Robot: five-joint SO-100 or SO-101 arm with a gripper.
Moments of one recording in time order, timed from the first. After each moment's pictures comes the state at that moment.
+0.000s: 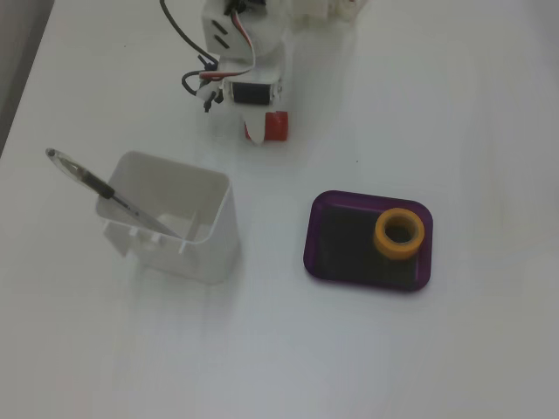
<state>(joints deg) 23.4 93.6 115.0 54.0 -22.1</state>
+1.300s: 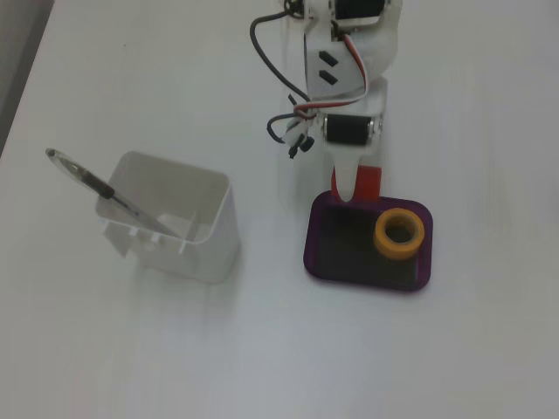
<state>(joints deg) -2.6 84.6 92.6 49.3 8.3</state>
